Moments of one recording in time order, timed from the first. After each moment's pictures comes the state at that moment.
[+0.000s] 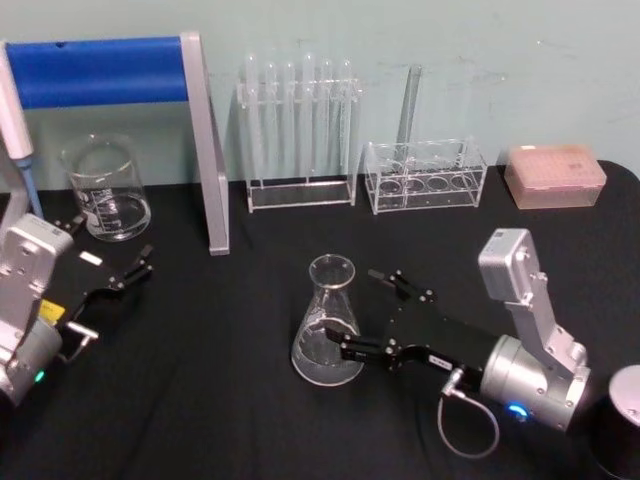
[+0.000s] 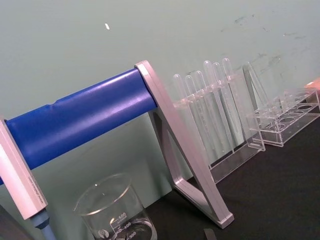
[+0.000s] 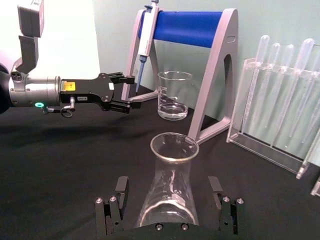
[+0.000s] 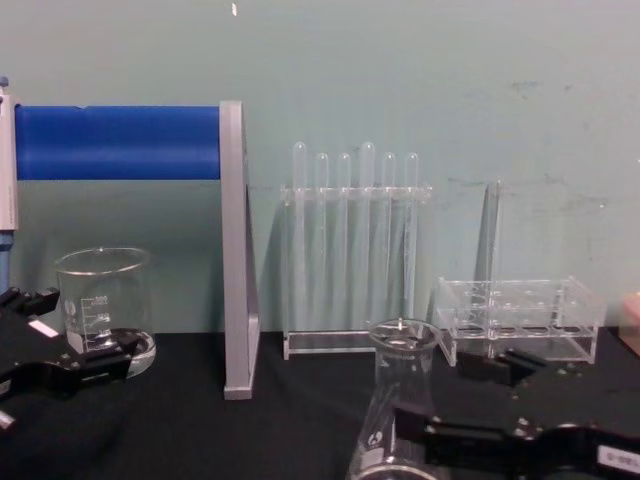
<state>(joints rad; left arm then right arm) -0.20 0.60 0.45 -1.41 -0.25 -0.12 0.03 0.13 0.50 -0.45 -1.58 0.40 -0.03 0.51</state>
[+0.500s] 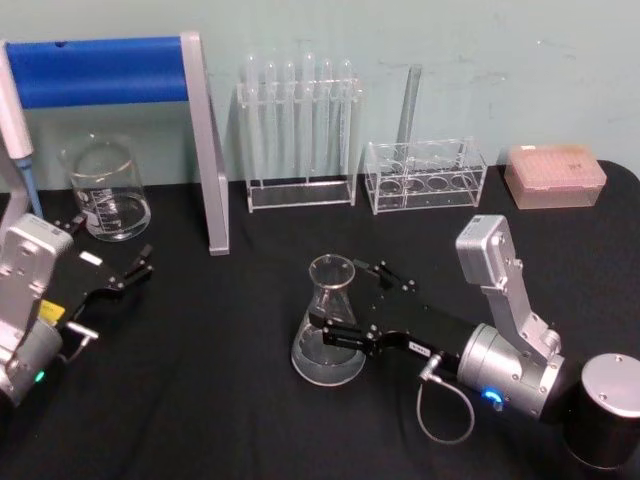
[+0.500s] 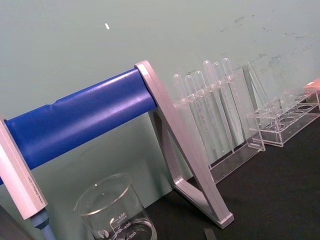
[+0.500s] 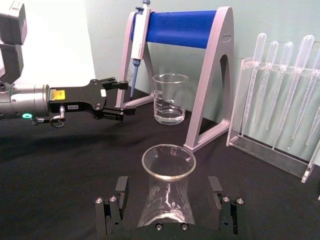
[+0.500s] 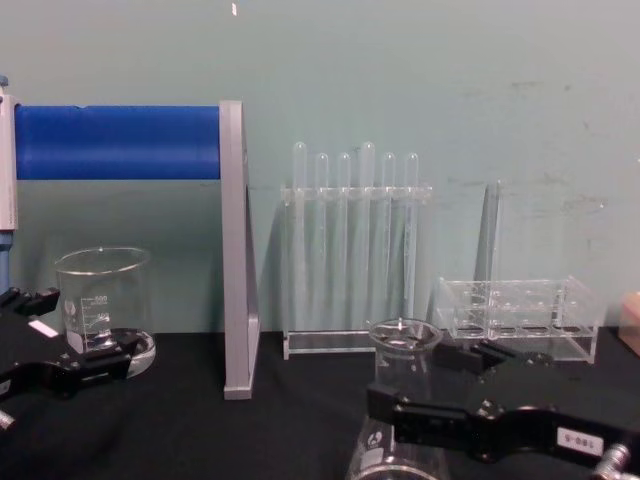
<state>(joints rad) -0.20 0.60 0.45 -1.41 -0.25 -0.12 0.03 0.17 0.44 -0.46 -1.52 0.40 -0.01 0.49</state>
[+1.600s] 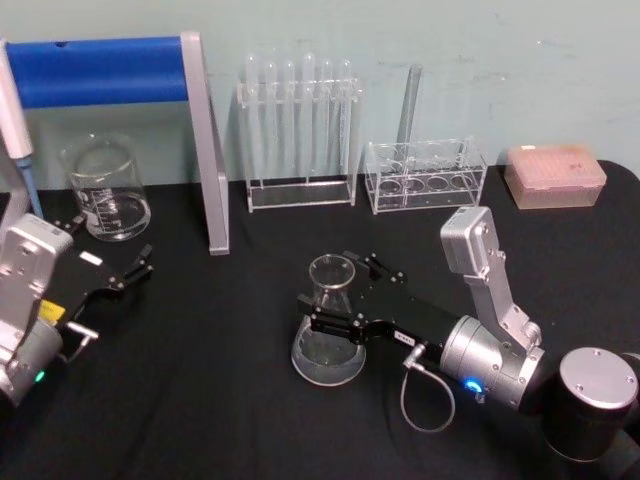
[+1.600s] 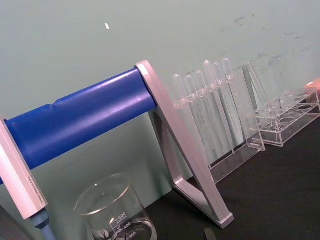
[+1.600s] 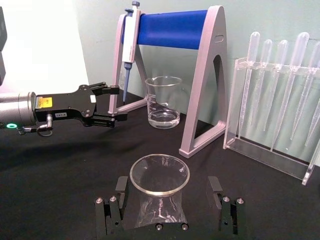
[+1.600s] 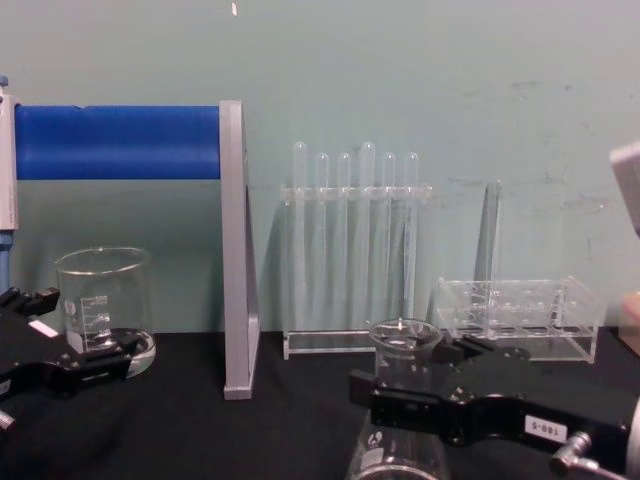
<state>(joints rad) -0.20 0.60 0.45 -1.41 -0.25 -0.12 0.03 0.20 0.38 -0.46 -1.47 0.39 -0.01 0.47</state>
